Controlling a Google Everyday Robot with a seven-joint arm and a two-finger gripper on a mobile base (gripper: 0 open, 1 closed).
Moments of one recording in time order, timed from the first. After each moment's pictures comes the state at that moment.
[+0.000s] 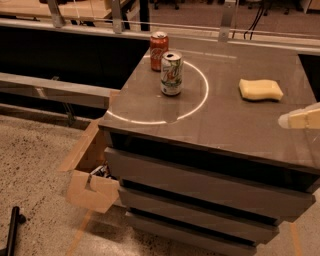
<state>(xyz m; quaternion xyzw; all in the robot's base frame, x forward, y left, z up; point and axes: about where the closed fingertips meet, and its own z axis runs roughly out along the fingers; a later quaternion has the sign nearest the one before) 0.518 -0.334 0.917 -0.26 0.82 0.13 0.49</state>
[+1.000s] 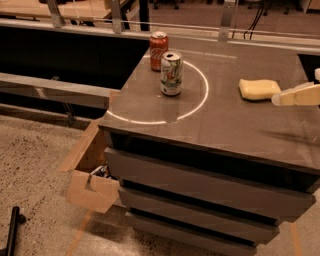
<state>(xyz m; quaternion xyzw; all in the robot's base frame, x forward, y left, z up) 0.603 -0.357 0.908 -0.26 0.82 0.13 0.50</state>
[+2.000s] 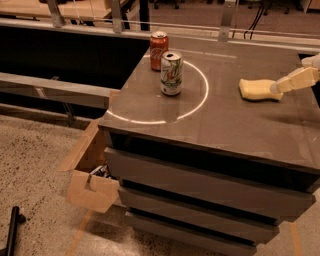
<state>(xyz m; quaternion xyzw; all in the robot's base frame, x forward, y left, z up) 0.664 -0.374 0.897 -0.32 0.84 0.13 0.41</state>
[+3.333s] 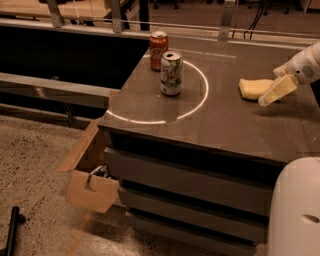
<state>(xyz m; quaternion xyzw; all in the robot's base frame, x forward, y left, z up) 0.682 -0.343 0.845 -0.43 0.84 0.15 0.29</state>
